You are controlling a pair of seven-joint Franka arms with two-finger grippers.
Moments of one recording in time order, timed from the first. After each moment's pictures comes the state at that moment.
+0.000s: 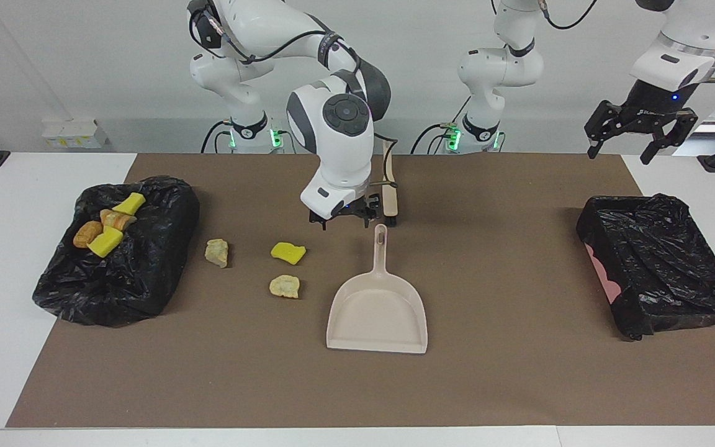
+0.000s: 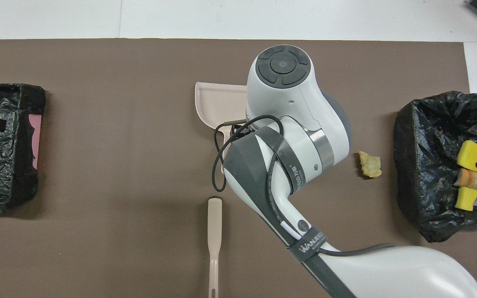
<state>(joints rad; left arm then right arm) -0.09 -0.02 0.07 -1.48 -0.01 1.58 0.21 0.46 0.46 0.05 -1.30 0.01 1.67 0.45</state>
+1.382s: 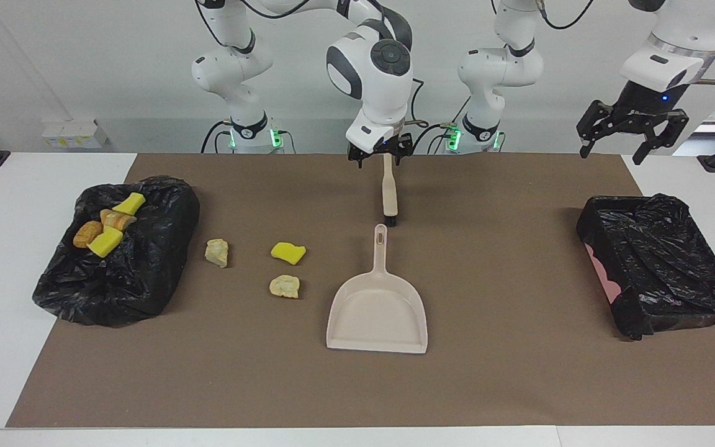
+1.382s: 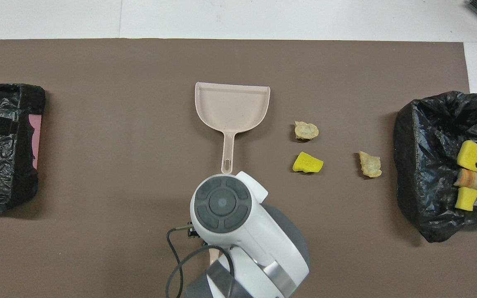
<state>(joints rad) -0.11 -0.02 0.04 -1.48 -0.01 1.58 0.21 0.71 0.11 0.08 -1.84 0.18 1.83 0.67</state>
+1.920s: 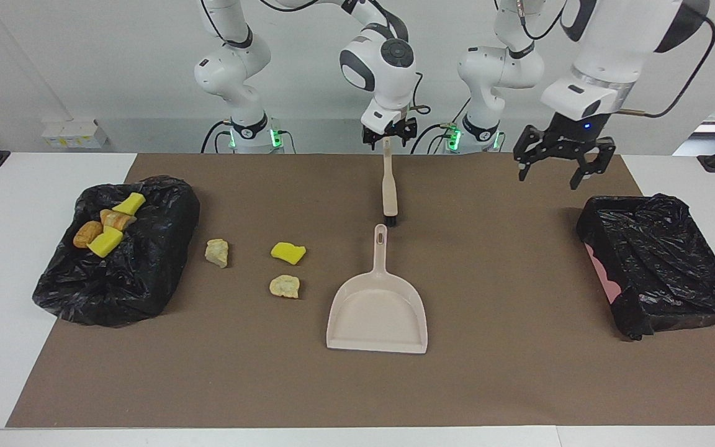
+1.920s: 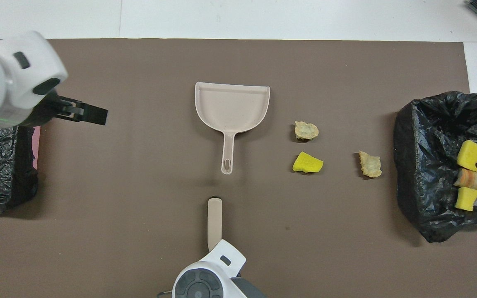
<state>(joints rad) -0.32 0.06 0.03 -1.53 -0.01 1.75 0.01 0.92 0.06 0.08 -2.13 0.22 2.08 0.80</state>
